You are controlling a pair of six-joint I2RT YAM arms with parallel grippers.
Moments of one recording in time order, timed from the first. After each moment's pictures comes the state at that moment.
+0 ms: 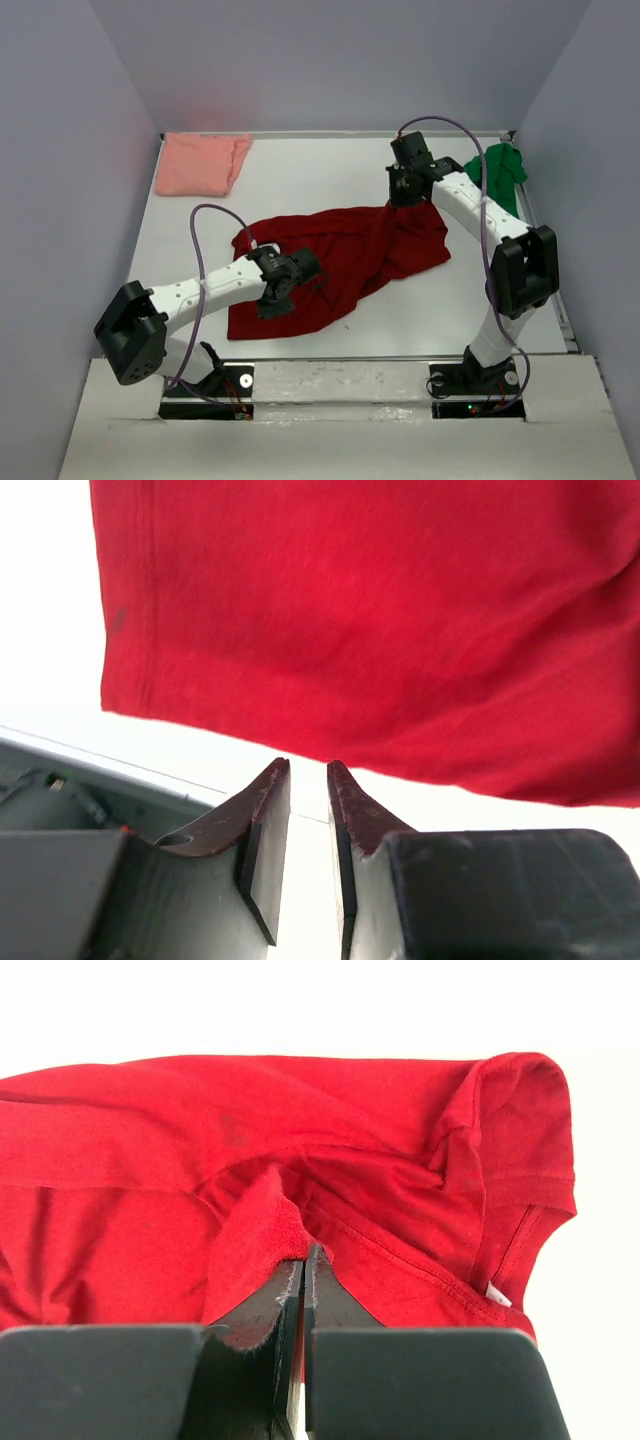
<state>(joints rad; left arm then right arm) -0.91 1.36 0.92 -1.10 -0.34 -1.18 0.41 1.77 1.53 -0.71 0.16 0.29</state>
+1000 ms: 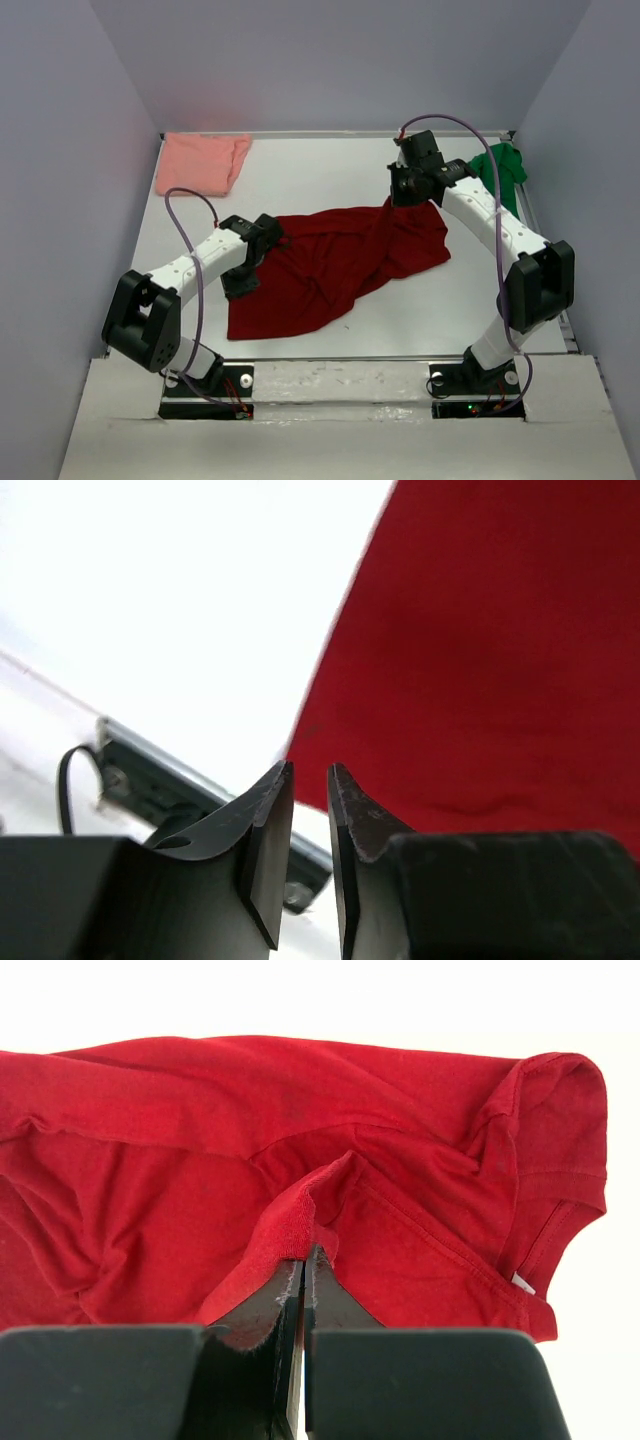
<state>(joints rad) -0.55 1.46 1.01 -1.20 -0.46 -0.92 0.40 1.66 1.51 -0.72 0.06 0.28</state>
